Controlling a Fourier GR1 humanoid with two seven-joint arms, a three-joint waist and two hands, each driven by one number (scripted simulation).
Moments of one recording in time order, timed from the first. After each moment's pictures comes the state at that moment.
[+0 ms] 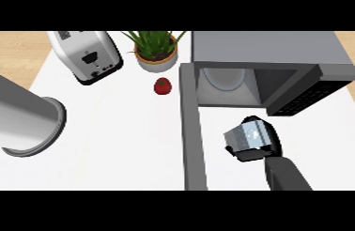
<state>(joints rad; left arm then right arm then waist) 0.68 0.17 0.60 -2.31 0.92 -0.57 0.11 -0.44 -0.08 -0.26 -0.37 0.19 0.06 -1.02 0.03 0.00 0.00</state>
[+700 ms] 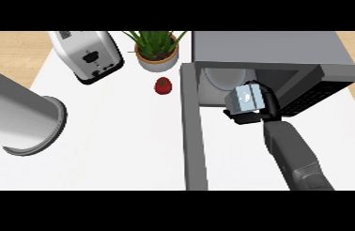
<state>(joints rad) 0.64 0.15 0.63 -2.31 0.96 -0.59 0.16 -0.70 -0.14 -0.30 -0.29 0.18 -0.03 -0.93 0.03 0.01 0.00</state>
